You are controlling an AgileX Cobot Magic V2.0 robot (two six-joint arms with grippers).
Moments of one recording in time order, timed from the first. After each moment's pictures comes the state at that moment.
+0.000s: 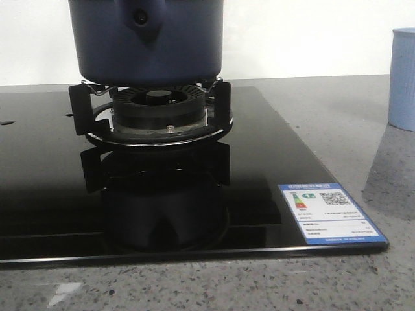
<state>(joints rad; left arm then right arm) -0.23 1.58 -1.29 -1.43 0.74 1.54 0.14 0.48 -0.71 0.93 0.58 -0.85</state>
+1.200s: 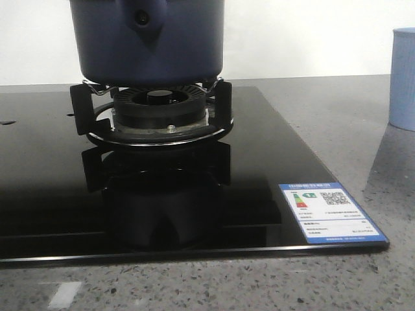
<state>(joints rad) -0.13 1.37 -1.45 -1.45 0.98 1.44 0.12 0.50 -0.64 0.63 0.24 -0.85</state>
